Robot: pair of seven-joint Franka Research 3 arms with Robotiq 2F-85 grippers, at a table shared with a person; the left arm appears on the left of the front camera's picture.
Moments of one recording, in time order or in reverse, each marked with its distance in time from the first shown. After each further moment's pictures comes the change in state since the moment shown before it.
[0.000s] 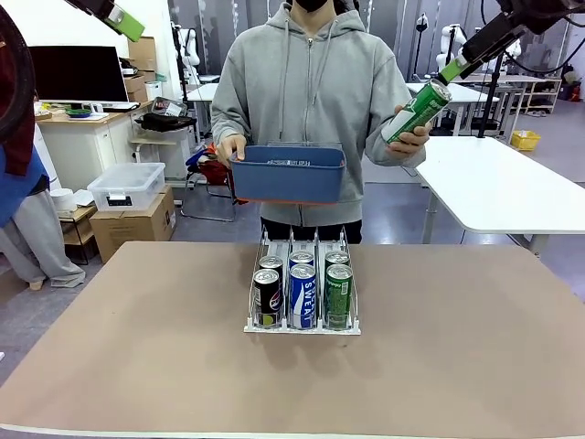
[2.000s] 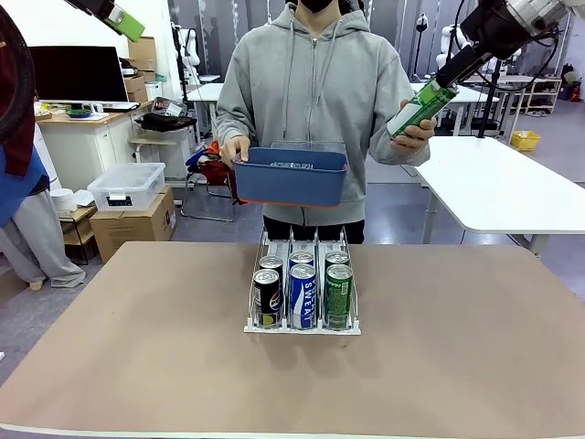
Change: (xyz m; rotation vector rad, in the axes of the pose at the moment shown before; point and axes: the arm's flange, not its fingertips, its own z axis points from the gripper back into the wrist) left arm 0.000 0.000 0.000 0.000 0.000 0.000; right arm 0.007 -0.035 -0.054 -0.013 0.031 0.024
